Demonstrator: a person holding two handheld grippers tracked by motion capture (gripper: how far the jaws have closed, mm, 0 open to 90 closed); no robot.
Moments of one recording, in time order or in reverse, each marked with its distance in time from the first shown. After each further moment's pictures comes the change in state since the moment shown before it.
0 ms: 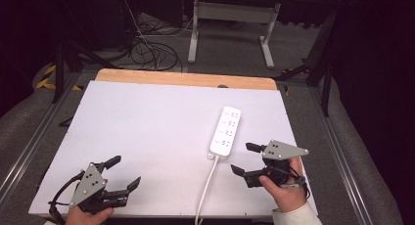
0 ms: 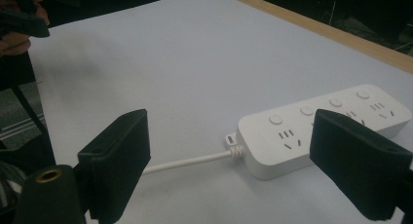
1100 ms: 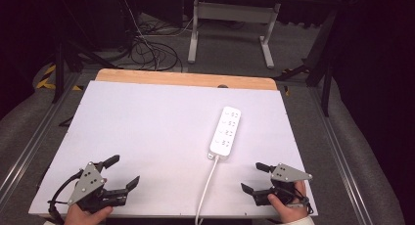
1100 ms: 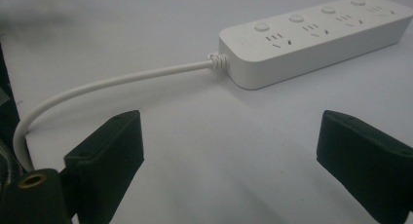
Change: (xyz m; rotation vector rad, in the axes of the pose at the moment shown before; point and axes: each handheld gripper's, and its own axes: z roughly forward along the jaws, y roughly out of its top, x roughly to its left) left arm 0.006 -0.004 0.000 0.002 0.004 -0.026; right arm -0.010 -0.094 0.000 0.003 -0.035 0.071
